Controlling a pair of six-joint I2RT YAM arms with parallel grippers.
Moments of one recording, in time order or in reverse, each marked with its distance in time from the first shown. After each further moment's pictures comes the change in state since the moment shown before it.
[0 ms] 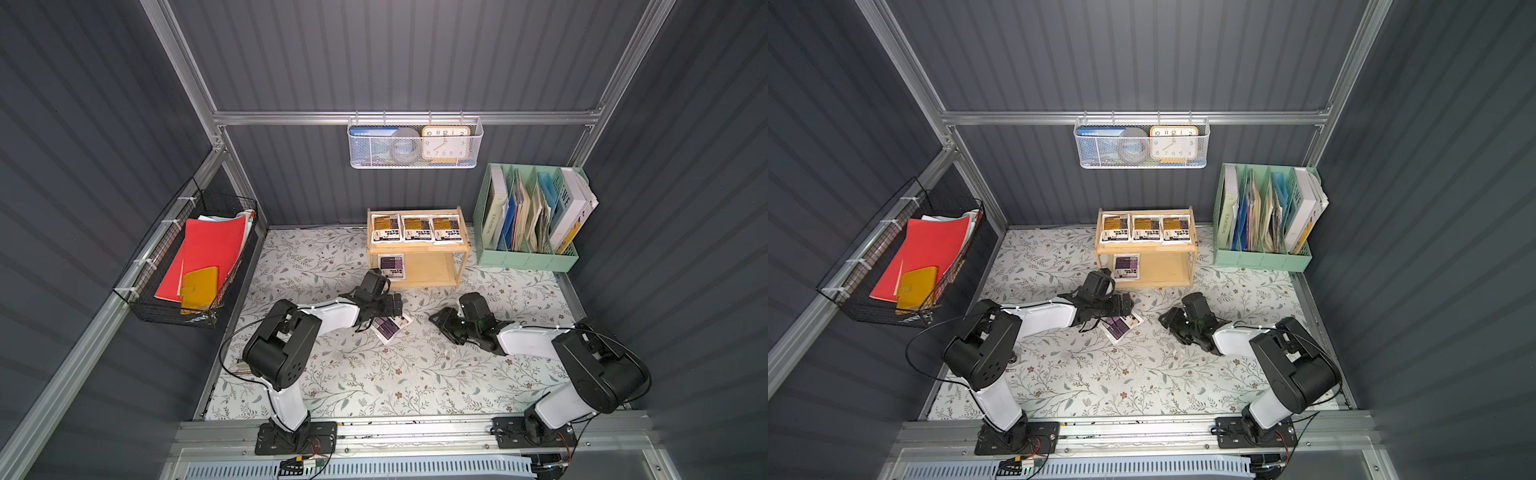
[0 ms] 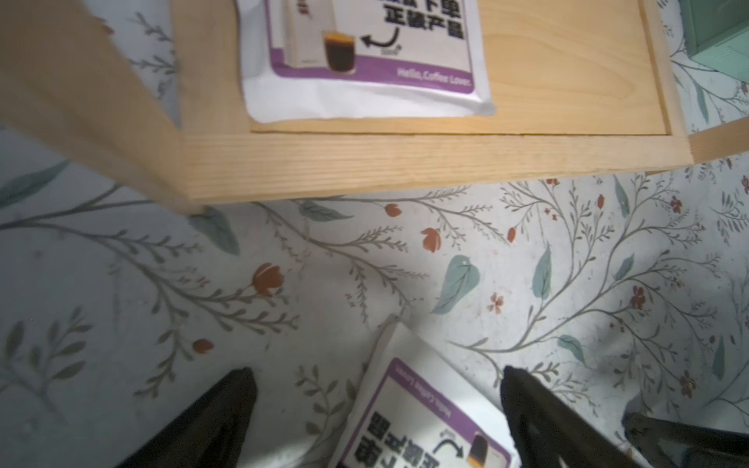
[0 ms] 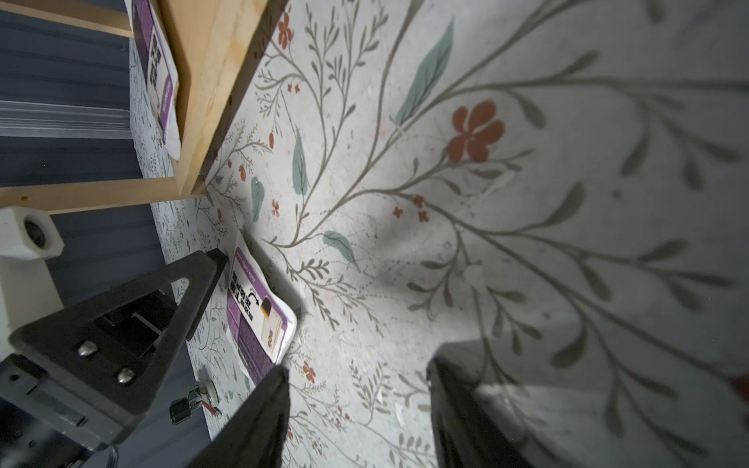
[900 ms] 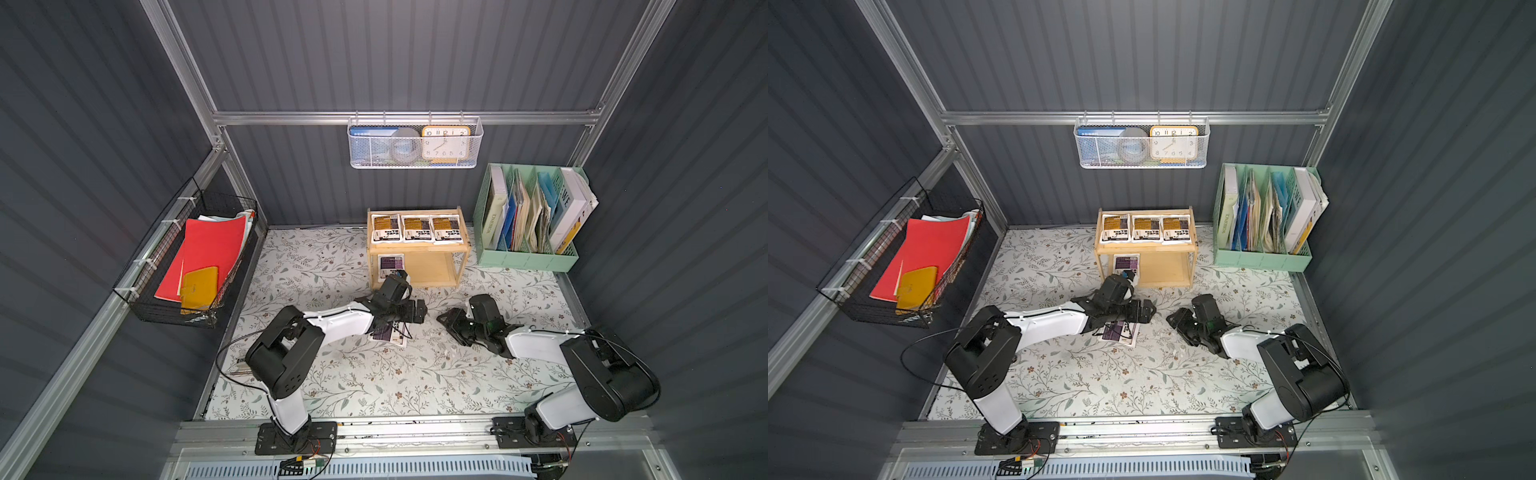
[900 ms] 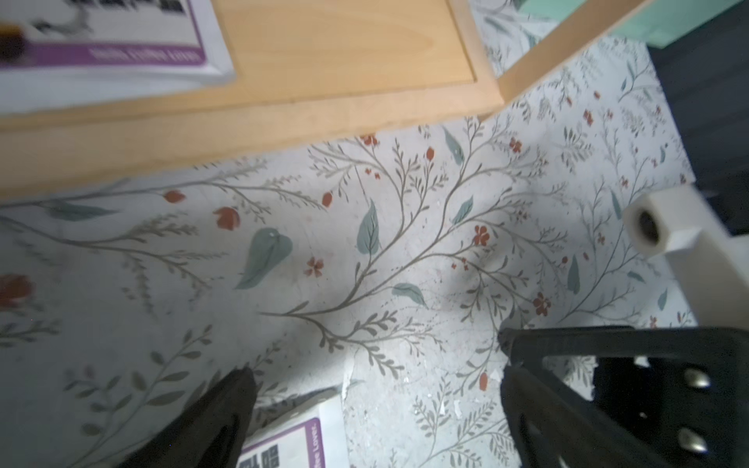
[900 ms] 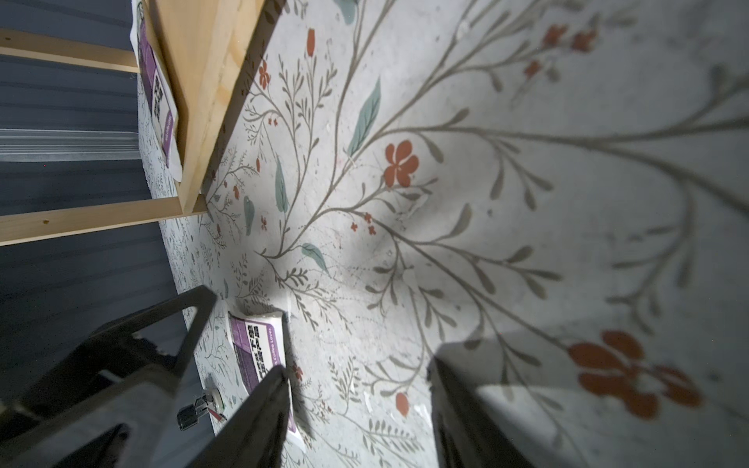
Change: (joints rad) left arm -0.155 -0.090 0.043 -0.018 -0.013 -0.022; right arm -0.057 -0.055 -0.058 0.006 -0.032 -0.008
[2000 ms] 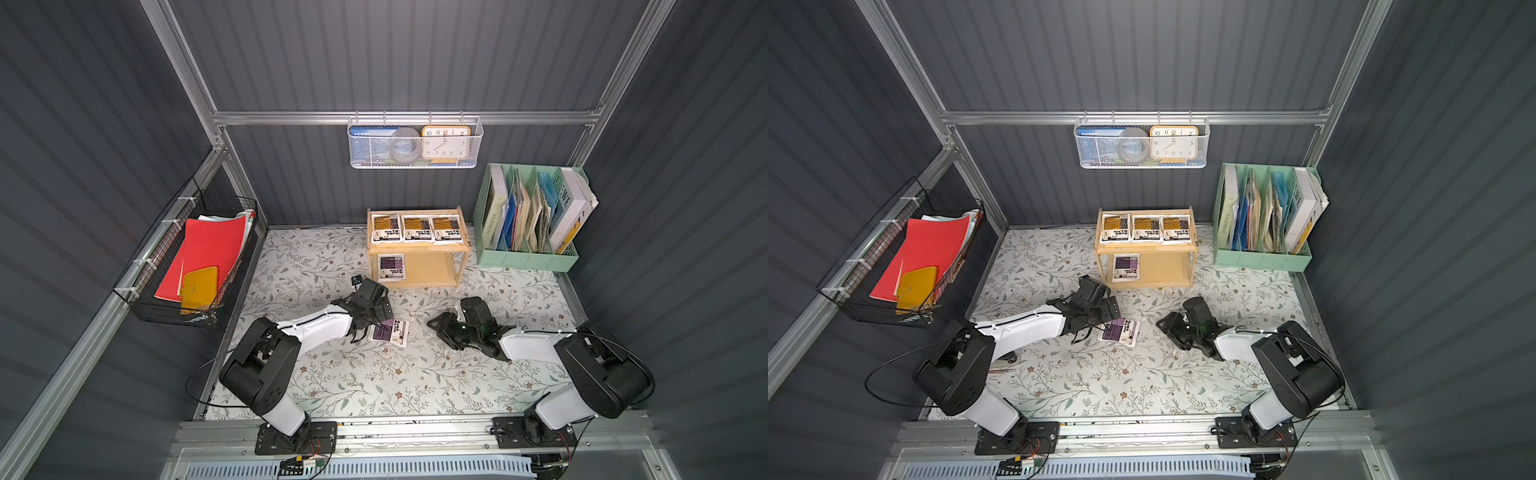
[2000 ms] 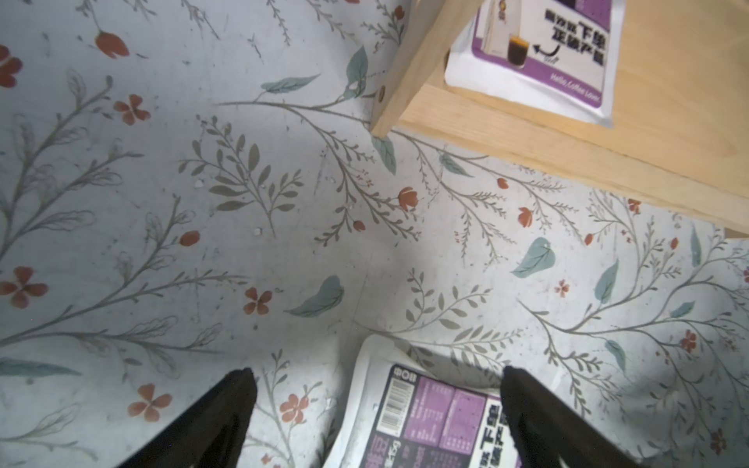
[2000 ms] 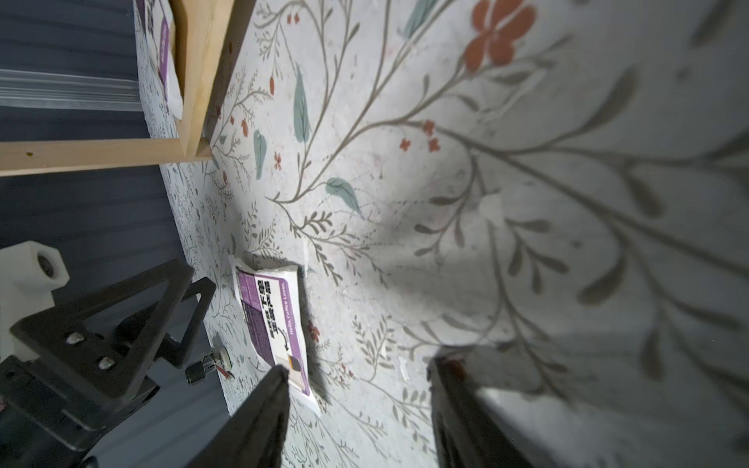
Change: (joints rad) left arm 0.127 -0.090 -0.129 -0.205 -0.238 -0.248; right arm 0.107 0.040 0.018 0.035 -0.036 0.037
